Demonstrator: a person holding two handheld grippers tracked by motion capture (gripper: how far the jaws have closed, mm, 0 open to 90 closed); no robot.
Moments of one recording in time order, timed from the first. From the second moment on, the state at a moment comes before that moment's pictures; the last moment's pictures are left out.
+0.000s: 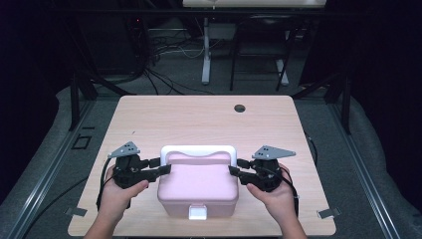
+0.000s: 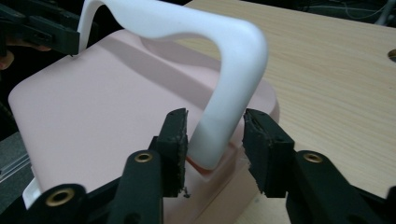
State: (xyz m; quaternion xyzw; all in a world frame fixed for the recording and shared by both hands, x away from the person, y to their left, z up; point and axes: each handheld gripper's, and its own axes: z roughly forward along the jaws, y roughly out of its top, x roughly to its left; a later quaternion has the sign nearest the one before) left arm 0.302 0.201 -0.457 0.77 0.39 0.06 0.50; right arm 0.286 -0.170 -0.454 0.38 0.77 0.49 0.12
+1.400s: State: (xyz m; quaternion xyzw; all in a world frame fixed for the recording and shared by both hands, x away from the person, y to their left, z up) left arm 0.286 0.211 -0.450 0.76 0.38 0.09 0.53; right arm 0.272 -0.167 -0.443 0.37 0.76 0.51 0.14
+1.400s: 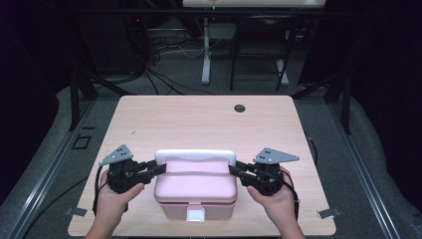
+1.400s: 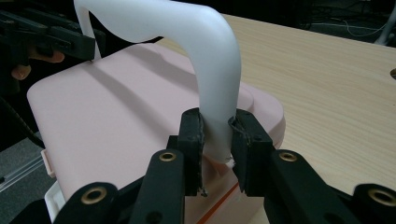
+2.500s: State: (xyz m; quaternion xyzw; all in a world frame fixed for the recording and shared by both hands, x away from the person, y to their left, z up) left arm 0.230 0.251 -0.462 0.77 0.39 0.11 0.49; right arm 0.278 -0.168 -0.431 0.38 0.74 0.53 0.14
